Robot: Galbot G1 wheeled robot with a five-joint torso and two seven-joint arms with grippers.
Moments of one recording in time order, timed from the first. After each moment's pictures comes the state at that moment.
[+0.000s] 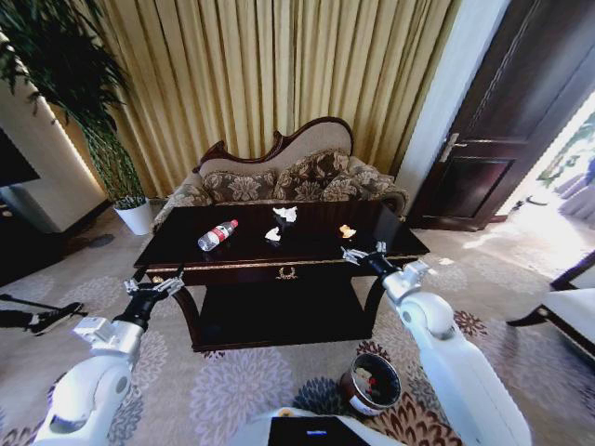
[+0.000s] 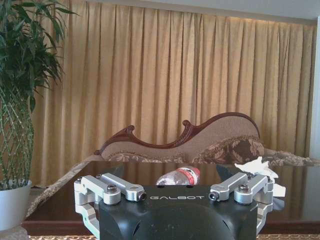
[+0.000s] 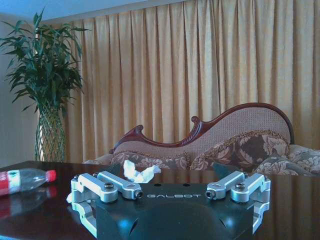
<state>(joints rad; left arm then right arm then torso) 1.64 -1.15 -0.88 -2.23 -0.59 0.15 0.04 -1.06 1.07 0.49 1.91 0.56 -0.28 -0.14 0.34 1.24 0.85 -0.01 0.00</state>
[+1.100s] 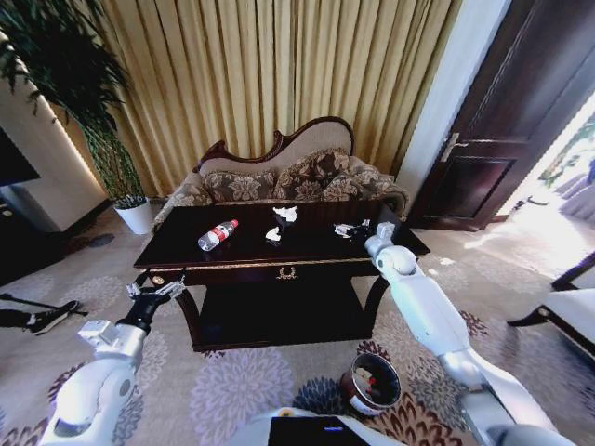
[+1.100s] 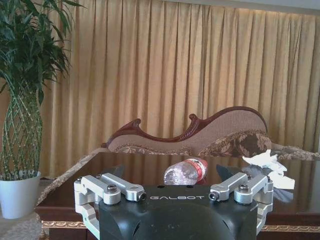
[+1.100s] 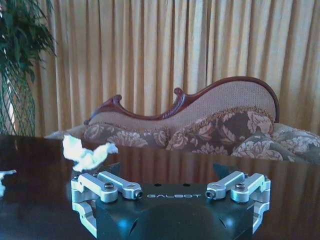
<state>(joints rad) 1.65 -1.17 -0.89 -2.22 -0.58 0.16 0.03 -0.61 1.06 0.22 1.36 0.54 -0.25 -0.14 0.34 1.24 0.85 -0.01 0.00</state>
